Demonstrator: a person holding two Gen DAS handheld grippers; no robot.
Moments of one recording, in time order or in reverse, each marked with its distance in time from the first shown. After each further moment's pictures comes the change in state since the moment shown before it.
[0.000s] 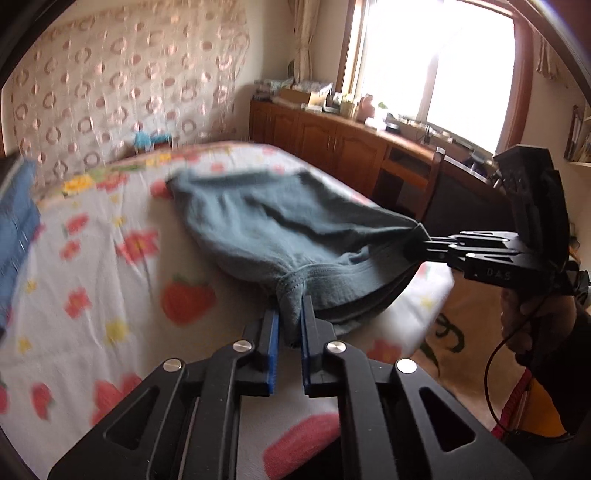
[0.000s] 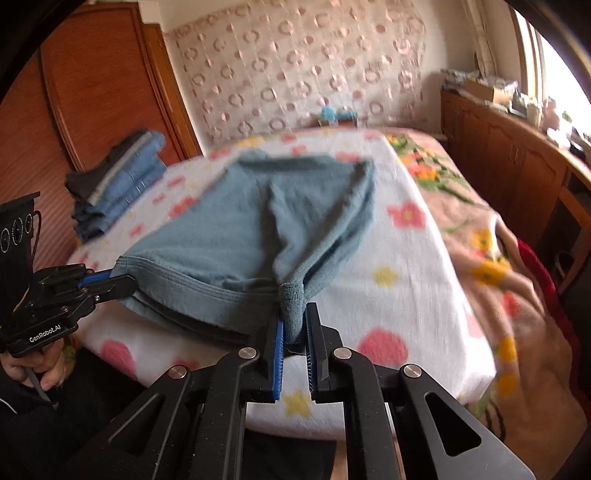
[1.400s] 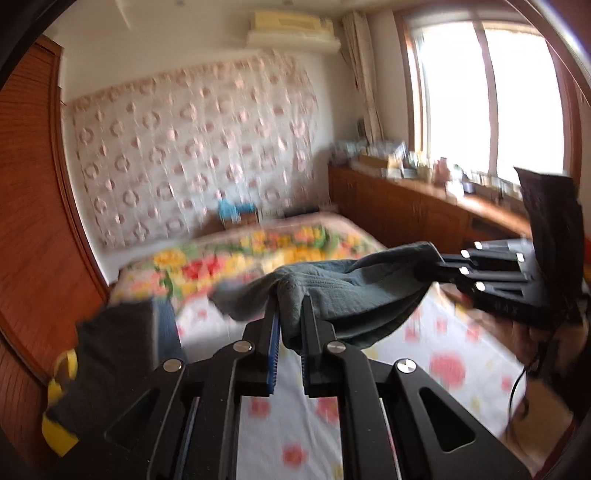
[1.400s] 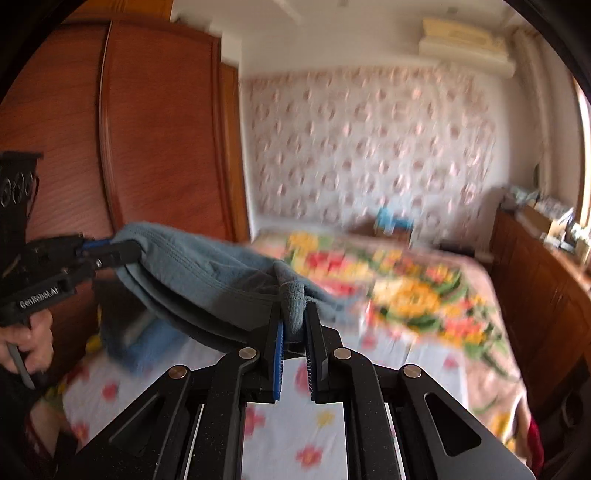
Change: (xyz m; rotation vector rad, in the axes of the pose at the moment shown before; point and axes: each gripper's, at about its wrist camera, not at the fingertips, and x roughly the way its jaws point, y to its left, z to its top) left arm -0.067 0.153 0.127 0.027 -0.152 0.303; right arm 0.067 0.108 0.215 -0.269 -0.156 0.100
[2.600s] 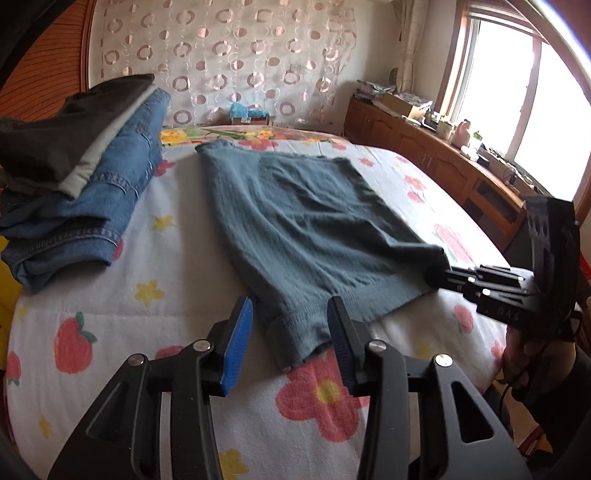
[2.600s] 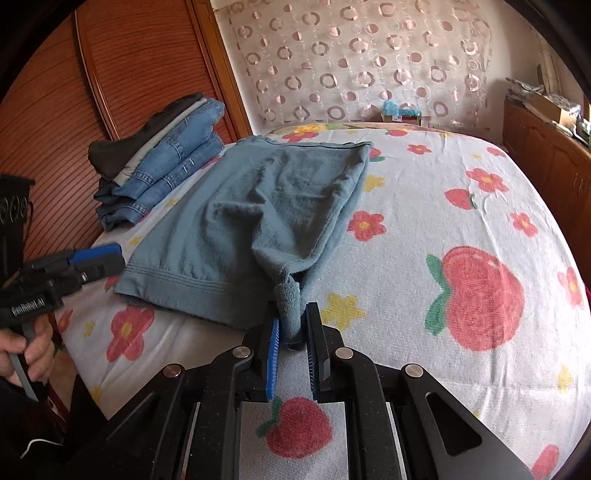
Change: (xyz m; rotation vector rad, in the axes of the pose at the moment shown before) left arm 0.021 -0.036 -0.174 -0.263 0.232 -0.036; right arm 0.036 0.002 -0.160 0.193 0.220 0.089
